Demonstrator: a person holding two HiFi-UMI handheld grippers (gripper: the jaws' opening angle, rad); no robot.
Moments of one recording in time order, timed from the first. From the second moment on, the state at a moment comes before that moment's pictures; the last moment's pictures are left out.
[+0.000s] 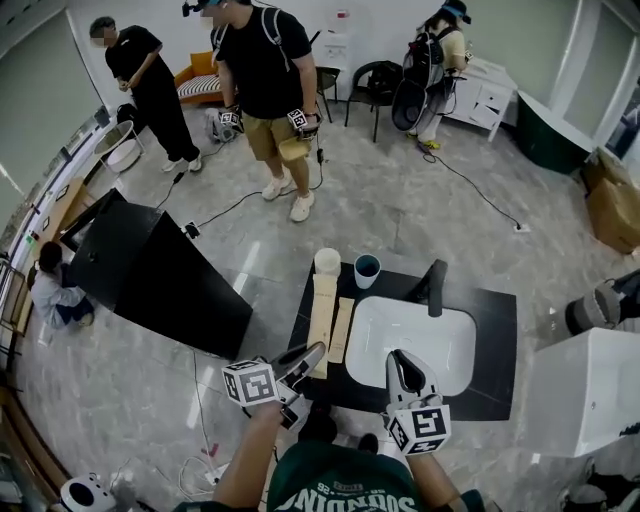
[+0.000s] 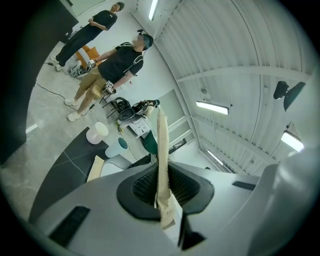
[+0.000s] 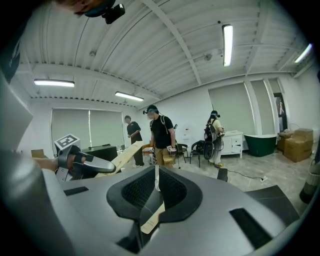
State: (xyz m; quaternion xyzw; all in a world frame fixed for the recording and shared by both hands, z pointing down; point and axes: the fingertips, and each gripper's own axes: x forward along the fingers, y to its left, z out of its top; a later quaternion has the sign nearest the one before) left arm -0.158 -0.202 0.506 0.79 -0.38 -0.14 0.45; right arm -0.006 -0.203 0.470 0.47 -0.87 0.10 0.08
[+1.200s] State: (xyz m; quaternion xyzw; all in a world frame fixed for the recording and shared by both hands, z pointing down) left arm -0.194 -0.260 0.698 0.73 -0.36 -0.04 0.58; right arm -0.060 -0.275 0.540 0.50 -0.84 0.14 0.14
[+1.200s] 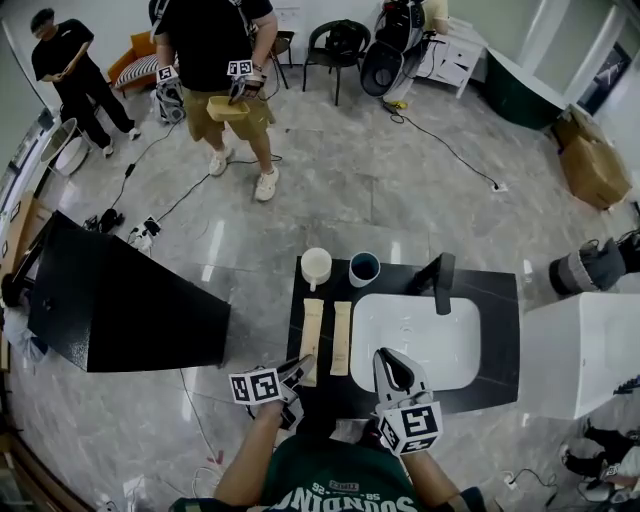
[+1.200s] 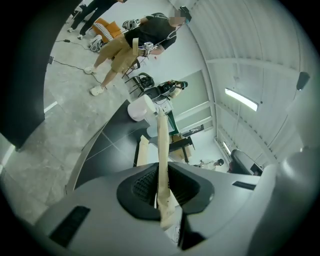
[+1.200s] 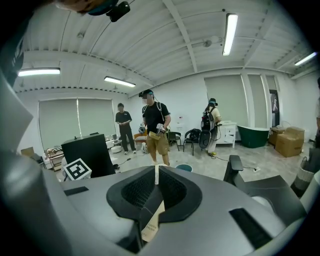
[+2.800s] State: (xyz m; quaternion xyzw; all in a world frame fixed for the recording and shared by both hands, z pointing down) left arm -0.207 -0.277 0.808 0.66 -0.46 0.12 0.58; right arm -0.057 -0.274 0.559 0.50 -0.83 0.17 0.16
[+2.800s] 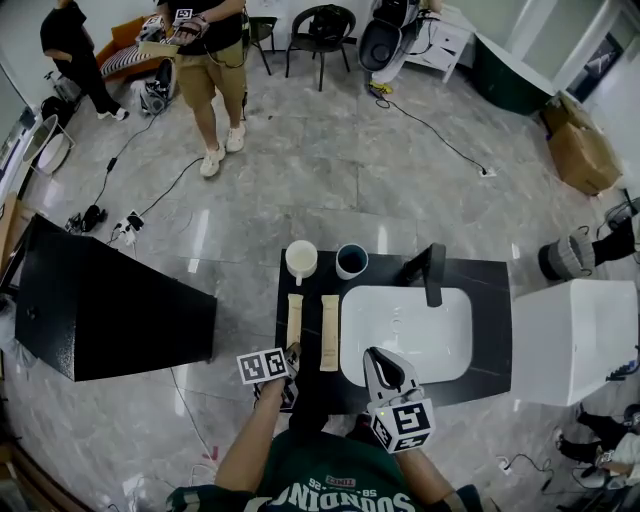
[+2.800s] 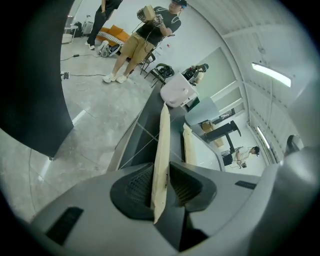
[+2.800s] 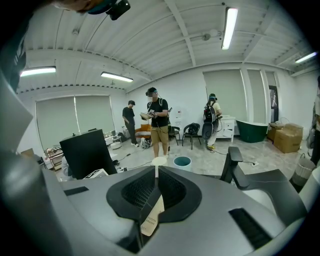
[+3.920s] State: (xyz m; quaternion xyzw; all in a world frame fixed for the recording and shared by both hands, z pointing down) left arm -0.224 -0.268 0.802 0.66 -0.47 0.12 0.57; right arm -0.059 -0.255 0.546 0.50 -0.84 0.15 0.15
